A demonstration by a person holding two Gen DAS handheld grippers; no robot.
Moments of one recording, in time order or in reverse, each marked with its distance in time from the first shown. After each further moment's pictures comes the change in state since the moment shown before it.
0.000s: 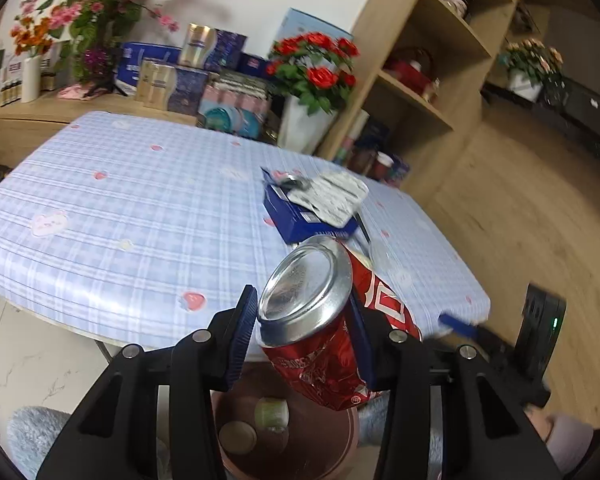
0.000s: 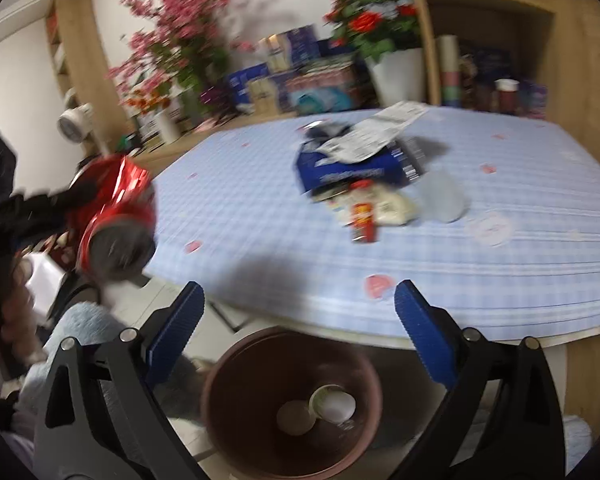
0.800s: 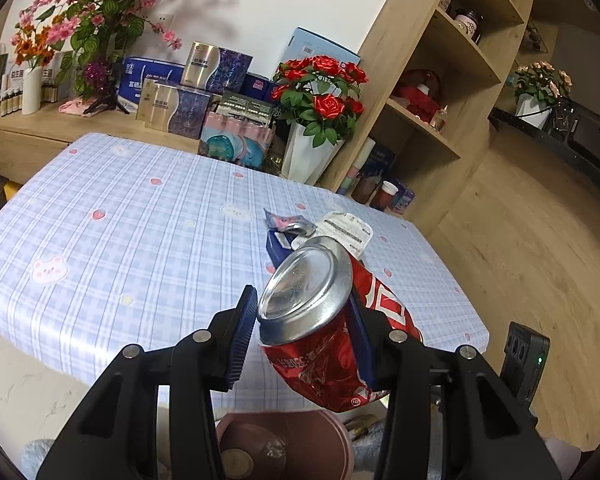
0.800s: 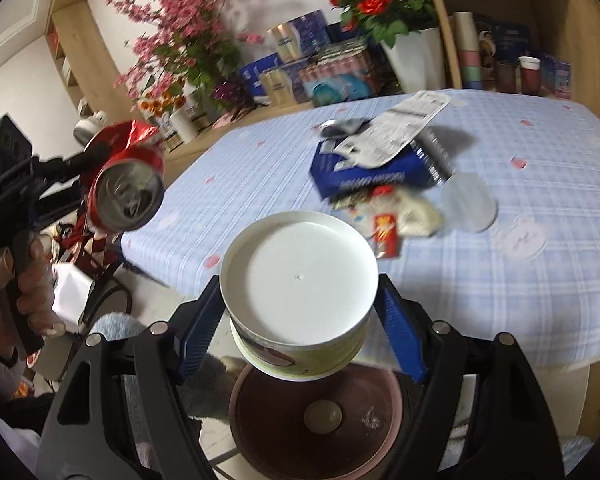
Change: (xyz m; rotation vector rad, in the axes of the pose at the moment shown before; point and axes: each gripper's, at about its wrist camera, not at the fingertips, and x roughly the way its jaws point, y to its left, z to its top) left arm 0.002 0.010 0.062 -0.038 -0.062 0.018; right arm 0.028 0.001 0.022 0.040 0.109 0.184
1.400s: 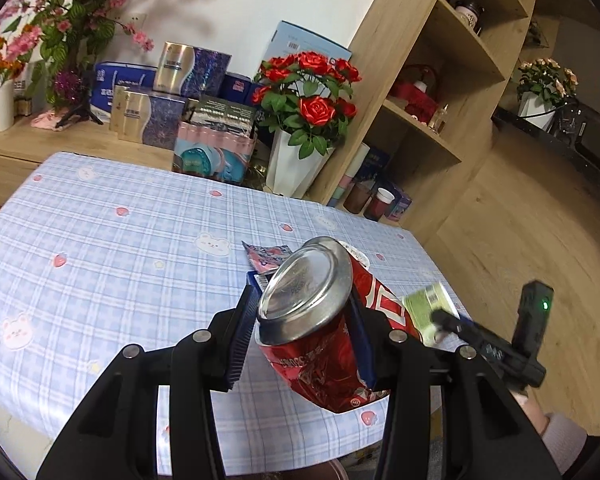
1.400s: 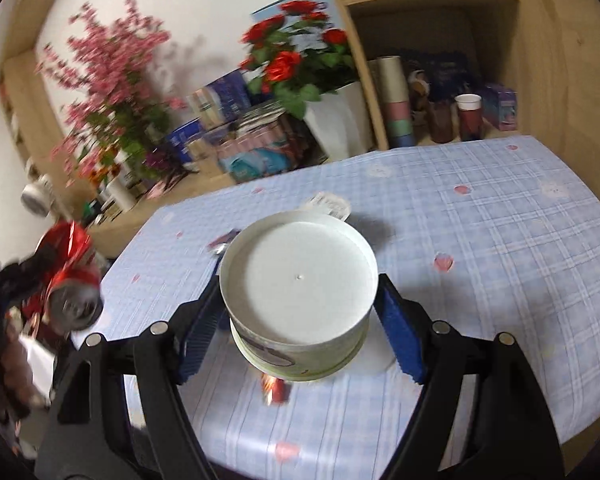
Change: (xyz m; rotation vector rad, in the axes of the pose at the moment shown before) left arm 0.066 -0.016 0.065 0.027 0.016 -0.031; right arm -0.004 -0.092 0.111 0.108 -0.149 -0.164
